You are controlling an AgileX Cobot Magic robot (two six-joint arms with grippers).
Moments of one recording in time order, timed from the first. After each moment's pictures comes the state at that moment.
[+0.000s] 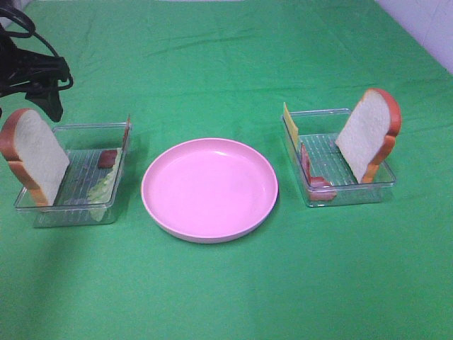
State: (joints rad) left arm -0.19 1.73 -1.32 0.01 0.91 -0.23; right arm 0.06 0.00 -0.51 0.09 1.06 -0.08
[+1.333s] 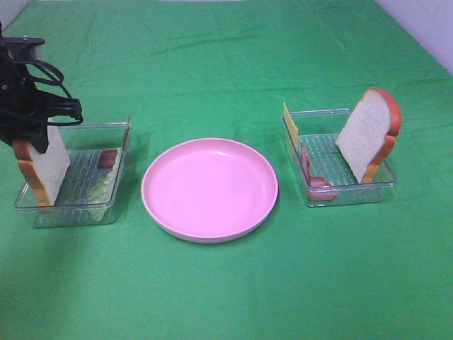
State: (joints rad) left arm -0.19 1.89 -1.32 0.10 0.86 -0.32; right arm 0.06 0.00 -0.51 0.09 1.06 -0.08
